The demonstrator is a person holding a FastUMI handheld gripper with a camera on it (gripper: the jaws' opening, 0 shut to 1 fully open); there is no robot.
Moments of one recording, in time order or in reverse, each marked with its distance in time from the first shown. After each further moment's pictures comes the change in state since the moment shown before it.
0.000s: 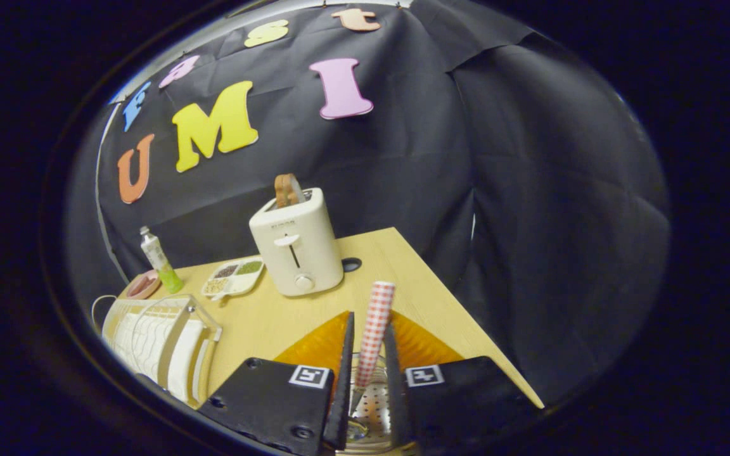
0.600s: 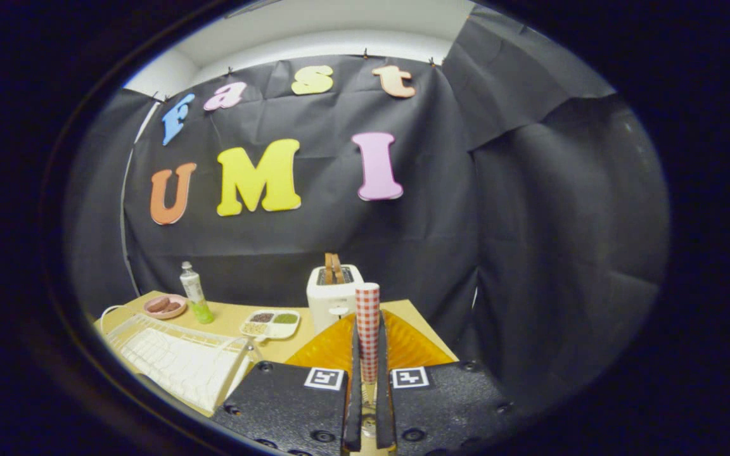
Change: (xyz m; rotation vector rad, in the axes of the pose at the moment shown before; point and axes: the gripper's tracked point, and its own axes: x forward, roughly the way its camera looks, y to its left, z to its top) arm -0.143 0.065 0.074 -0.119 -0.333 0.022
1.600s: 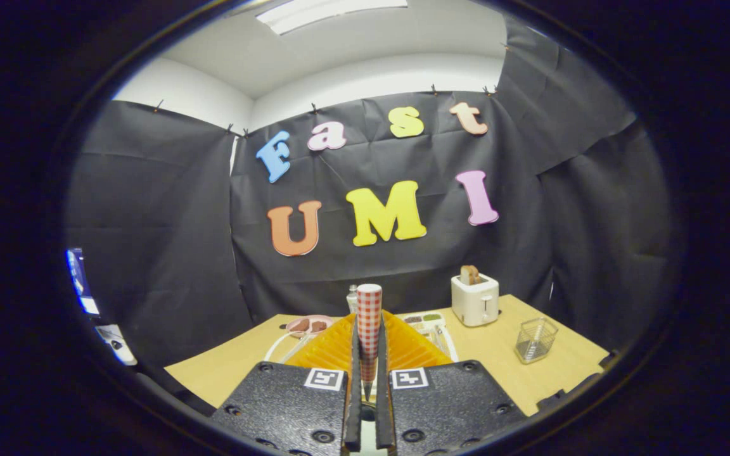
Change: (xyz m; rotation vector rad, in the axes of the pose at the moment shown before) arm -0.268 0.269 -0.035 0.063 -0.048 0.298
